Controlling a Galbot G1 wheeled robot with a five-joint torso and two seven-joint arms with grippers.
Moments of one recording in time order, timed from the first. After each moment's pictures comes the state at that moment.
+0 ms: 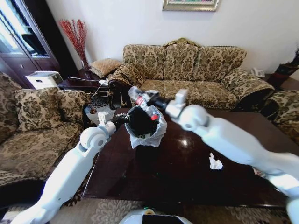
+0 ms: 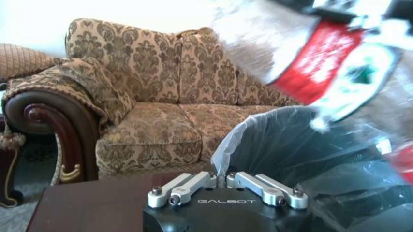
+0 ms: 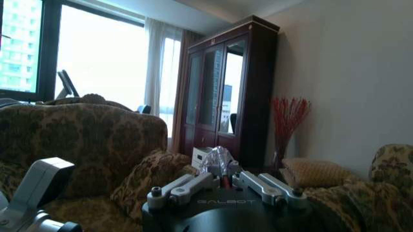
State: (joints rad) left arm 0.83 -0.95 -0.32 -2.04 -0.88 0.62 -0.13; right arm -0.03 0.95 -0.54 1.85 1.00 -0.18 0.04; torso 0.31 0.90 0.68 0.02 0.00
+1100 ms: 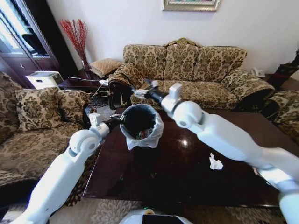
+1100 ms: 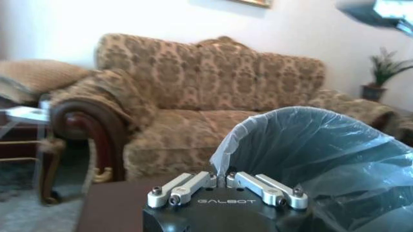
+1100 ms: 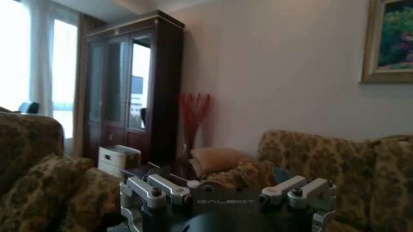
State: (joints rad) left arm 0.98 -0.91 -0.49 -2.11 -0.85 0.59 -0.10; right arm -0.12 0.82 -0.38 2.00 1.06 -0.30 0.42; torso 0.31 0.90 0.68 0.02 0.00
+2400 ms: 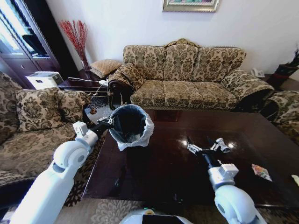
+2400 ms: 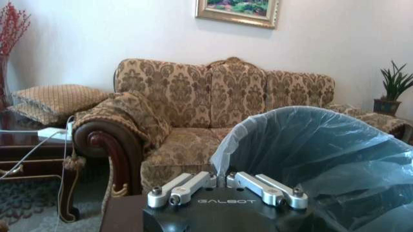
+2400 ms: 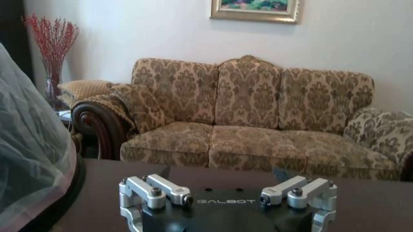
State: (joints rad) left arm 1.17 -0.93 -0.64 -2.23 -0.79 0.53 -0.06; right arm -1.63 1.11 0.53 2.35 0.36 -0.22 0.28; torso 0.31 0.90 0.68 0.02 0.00
